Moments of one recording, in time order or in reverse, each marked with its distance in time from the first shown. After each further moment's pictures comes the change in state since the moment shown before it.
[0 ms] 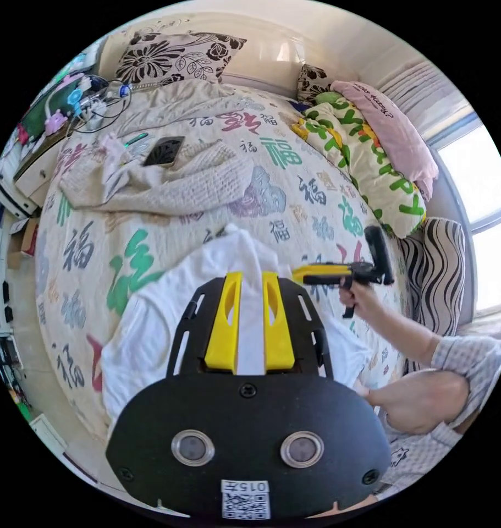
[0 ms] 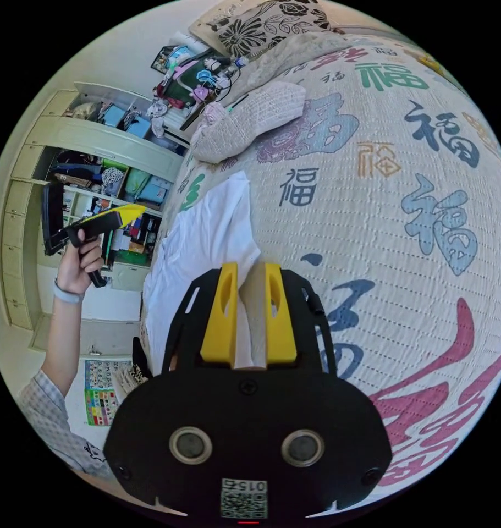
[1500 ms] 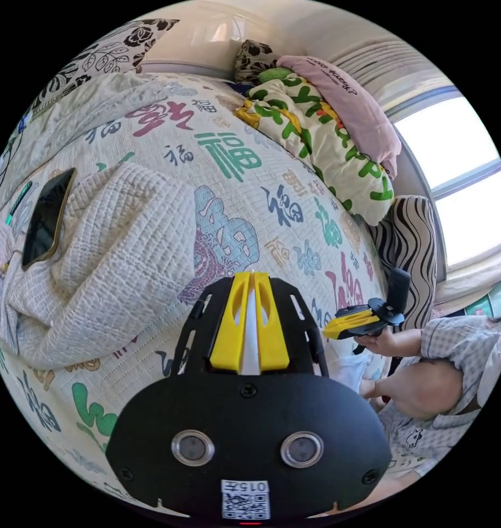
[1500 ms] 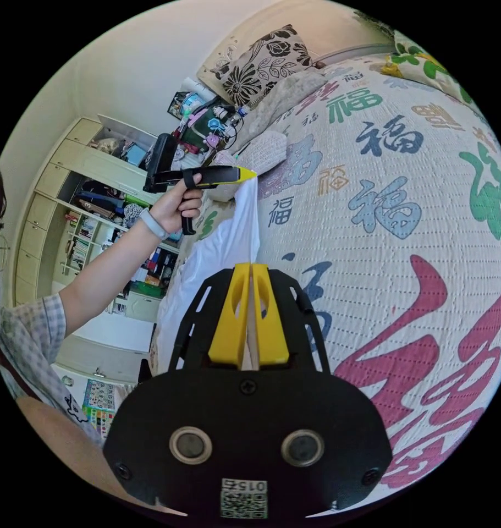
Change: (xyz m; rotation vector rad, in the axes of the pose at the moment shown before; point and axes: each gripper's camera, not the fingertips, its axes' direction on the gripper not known) left arm -0.020 -0.235 0.092 -0.044 0.237 0.295; right arm -0.032 0.025 -0.053 0.261 -0.065 -0.028
